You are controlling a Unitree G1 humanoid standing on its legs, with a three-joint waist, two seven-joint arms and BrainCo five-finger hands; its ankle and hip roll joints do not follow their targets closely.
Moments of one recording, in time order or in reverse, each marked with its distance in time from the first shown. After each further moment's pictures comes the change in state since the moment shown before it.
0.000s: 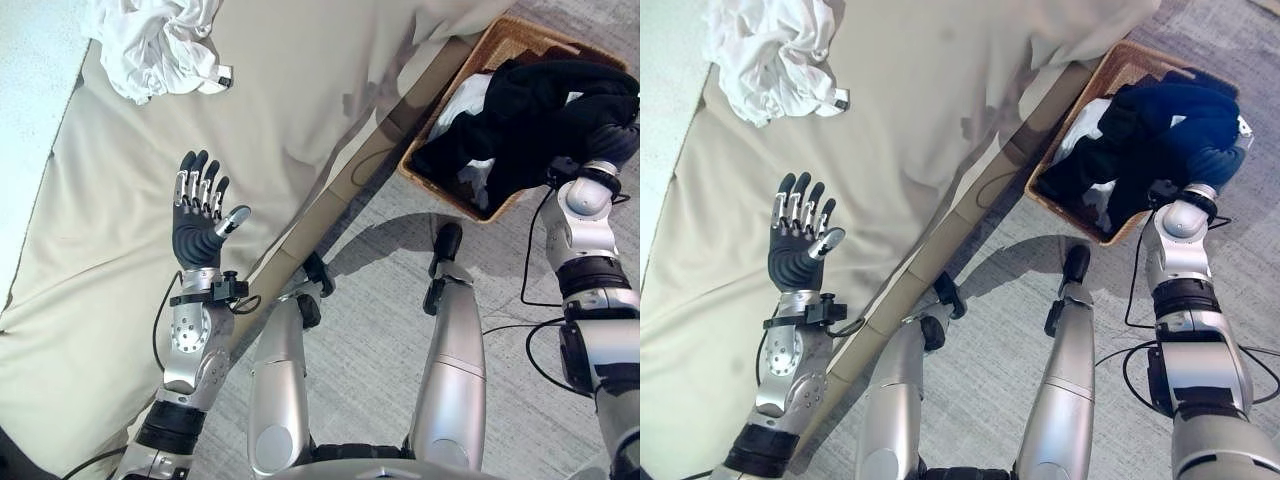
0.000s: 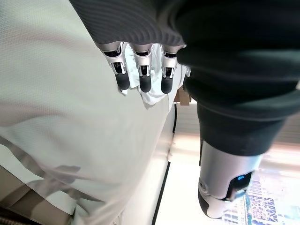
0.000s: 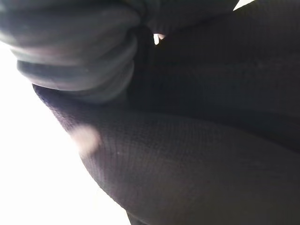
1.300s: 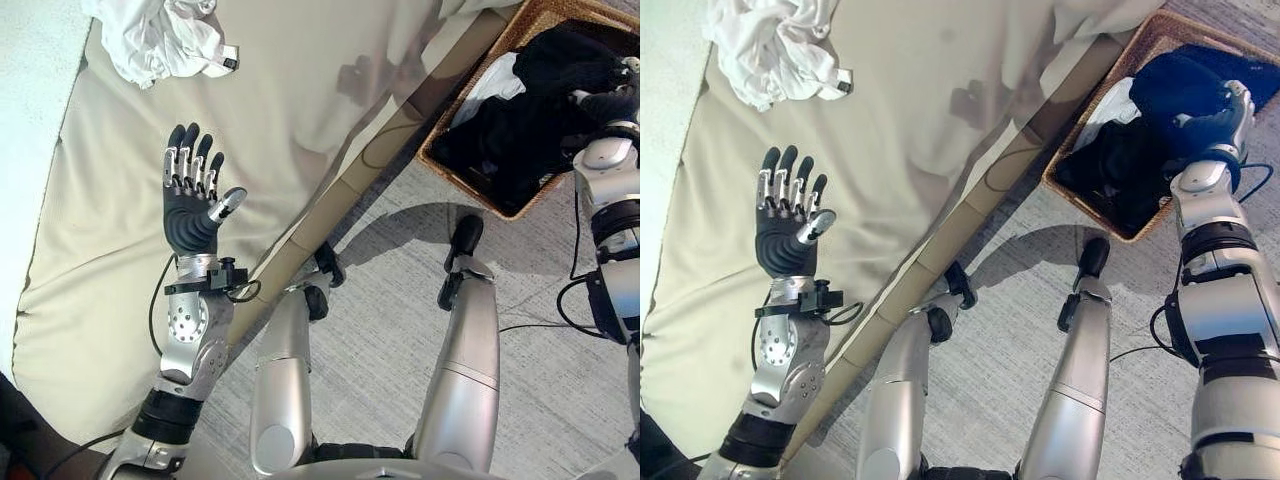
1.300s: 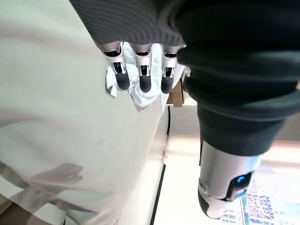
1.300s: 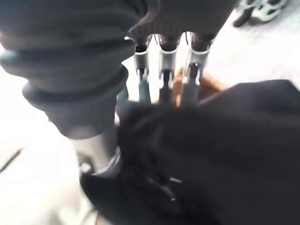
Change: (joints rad) left arm -0.050 0.039 0.001 -0.052 0.000 -0.002 0.058; right arm -0.316 -0.113 0.406 0.321 -0.310 0.195 0.100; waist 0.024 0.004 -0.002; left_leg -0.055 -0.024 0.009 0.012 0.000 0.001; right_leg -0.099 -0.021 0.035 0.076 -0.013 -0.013
